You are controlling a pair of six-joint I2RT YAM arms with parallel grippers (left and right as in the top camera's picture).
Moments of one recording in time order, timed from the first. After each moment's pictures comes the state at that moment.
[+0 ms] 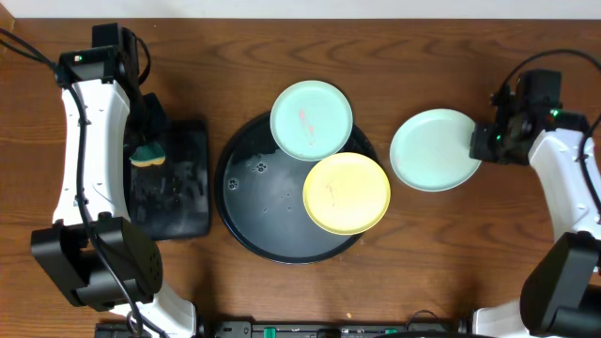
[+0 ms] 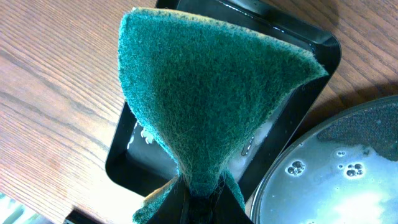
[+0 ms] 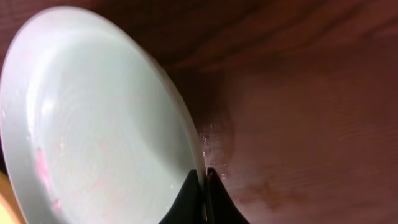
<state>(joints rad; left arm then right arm) 0.16 1.81 1.74 -1.39 -0.17 -0.35 -0.16 1.66 1.23 -0.82 -0.08 0.04</state>
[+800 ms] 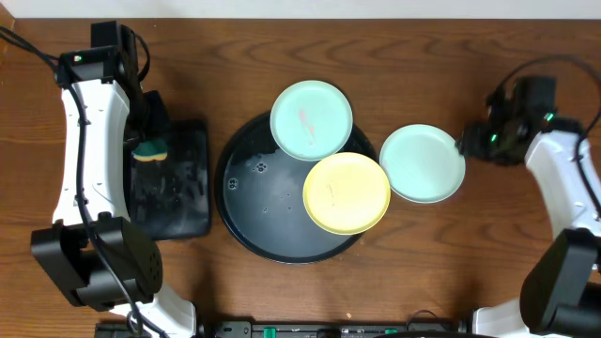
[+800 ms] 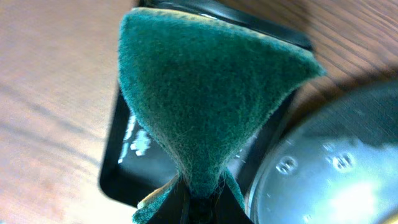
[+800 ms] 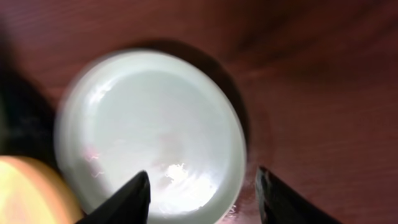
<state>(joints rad) 0.16 1.81 1.74 -1.35 -0.11 -0.25 -0.16 1.67 1.25 -0.81 -0.21 0.09</state>
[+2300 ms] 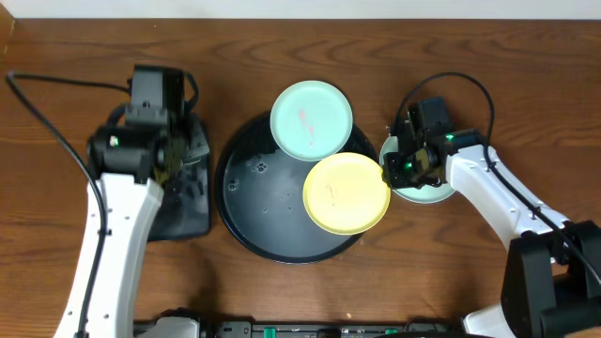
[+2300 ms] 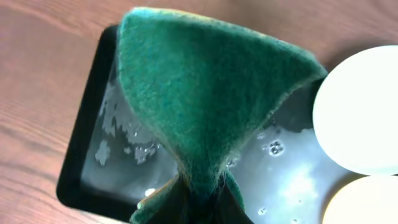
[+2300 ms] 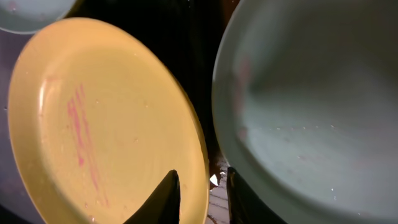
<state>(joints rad) -0.10 1.35 1.38 -1.10 -0.19 -0.40 0.26 1.68 1.07 -0.72 -0.25 0.16</state>
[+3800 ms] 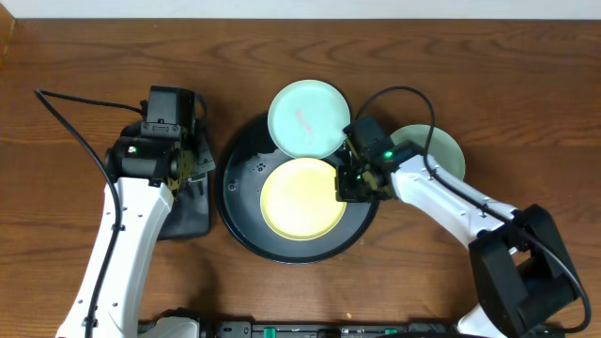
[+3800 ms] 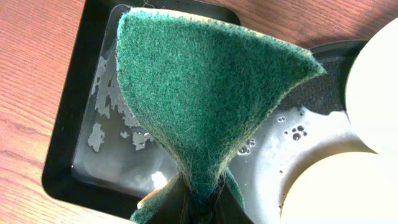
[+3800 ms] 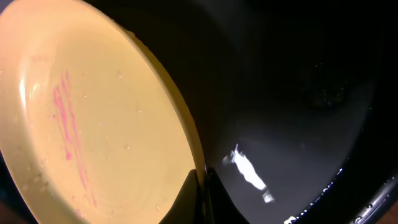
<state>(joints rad) -0.10 1.34 1.21 -1.02 -0.20 -0.42 0.55 1.77 1.09 -0.63 -0.22 0.55</state>
